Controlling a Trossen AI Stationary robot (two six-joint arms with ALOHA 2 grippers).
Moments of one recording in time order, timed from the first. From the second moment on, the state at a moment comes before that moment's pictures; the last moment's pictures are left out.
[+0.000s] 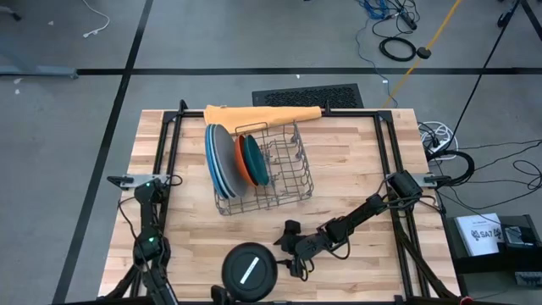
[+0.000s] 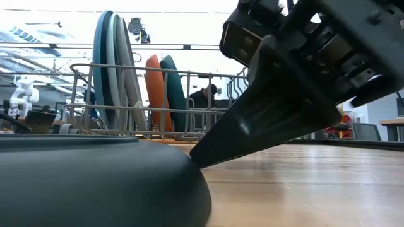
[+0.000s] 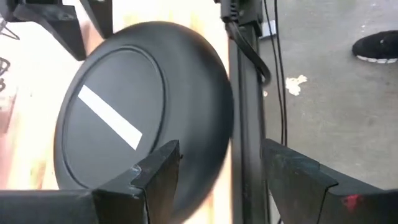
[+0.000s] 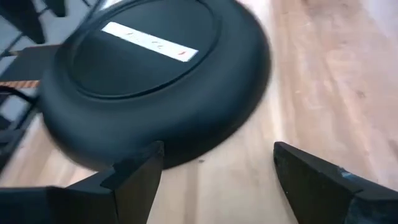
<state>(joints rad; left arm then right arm) -1.09 2.56 2.22 -1.30 -0.74 -0.99 0.51 2.08 1.00 0.49 0.25 0.43</state>
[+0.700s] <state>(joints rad) -1.00 2.58 2.22 -1.30 -0.64 -0.86 0.51 2.08 1.04 0.48 0.20 0.41</state>
